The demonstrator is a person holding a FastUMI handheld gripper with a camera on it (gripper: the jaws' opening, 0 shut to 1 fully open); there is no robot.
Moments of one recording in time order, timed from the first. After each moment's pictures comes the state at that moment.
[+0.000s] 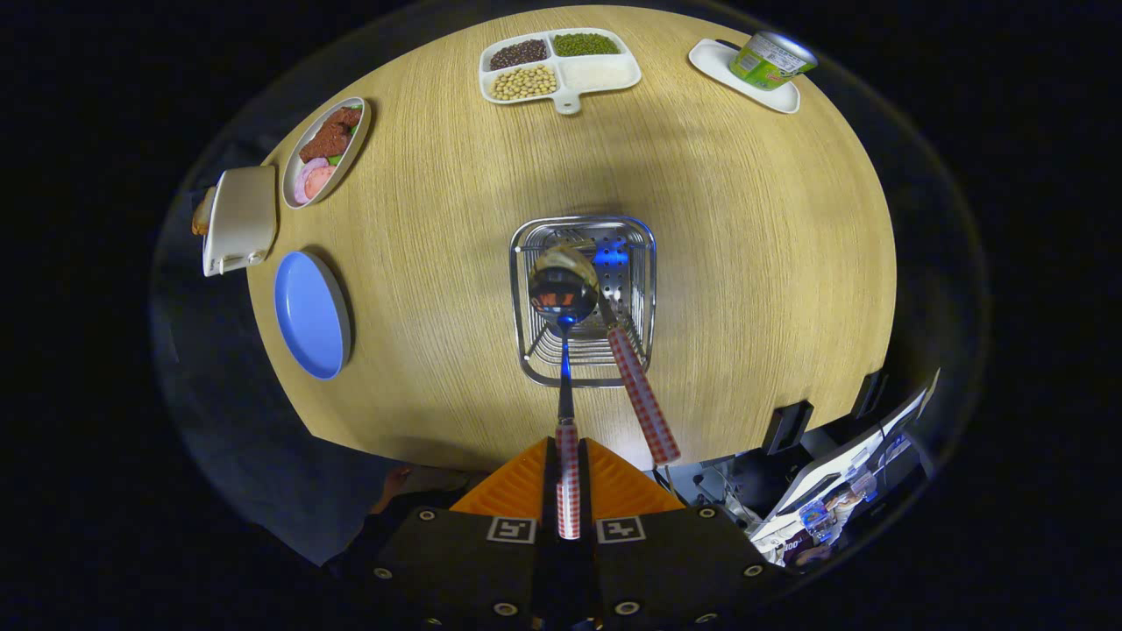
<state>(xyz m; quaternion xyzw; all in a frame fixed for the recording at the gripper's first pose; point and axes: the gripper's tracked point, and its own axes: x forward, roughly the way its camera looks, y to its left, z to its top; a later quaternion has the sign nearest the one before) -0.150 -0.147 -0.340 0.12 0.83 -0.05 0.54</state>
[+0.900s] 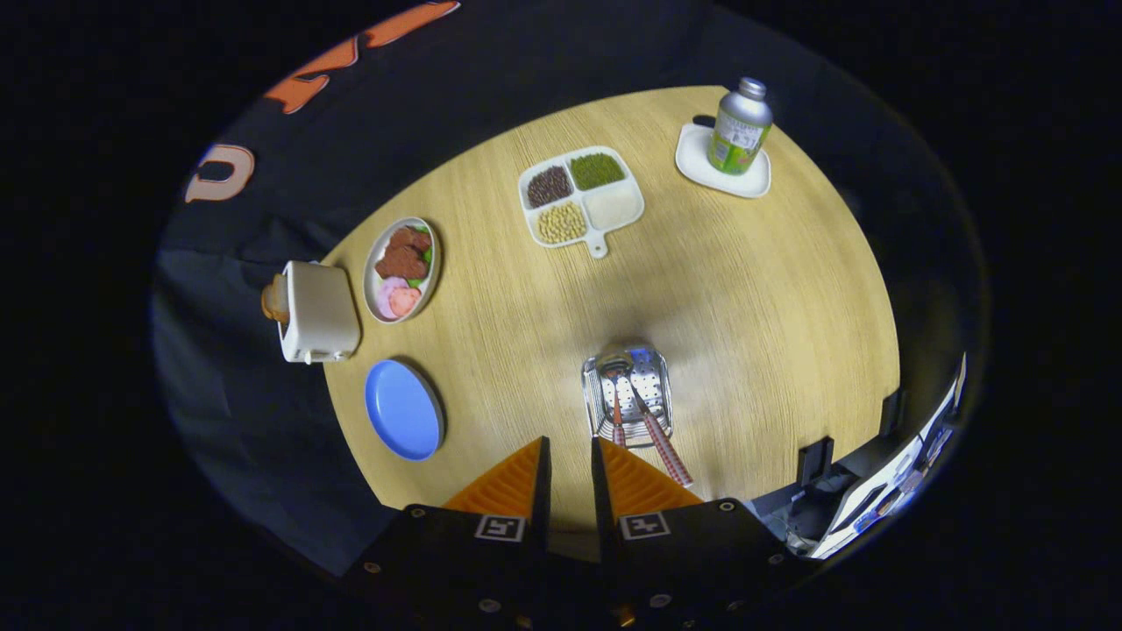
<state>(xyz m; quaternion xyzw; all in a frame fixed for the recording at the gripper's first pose) -0.050 -0.148 -0.265 0.19 0.66 -0.05 0.73</state>
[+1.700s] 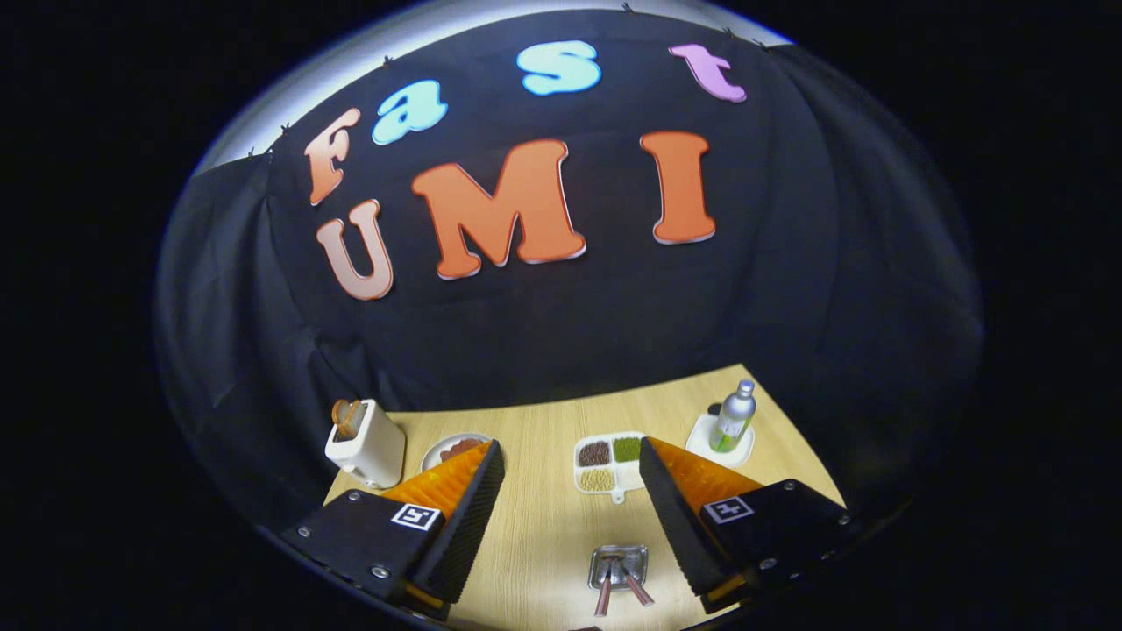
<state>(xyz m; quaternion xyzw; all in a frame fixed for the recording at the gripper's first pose) 0.046 -0.175 -0.092 0.07 0.24 -0.06 0.97</state>
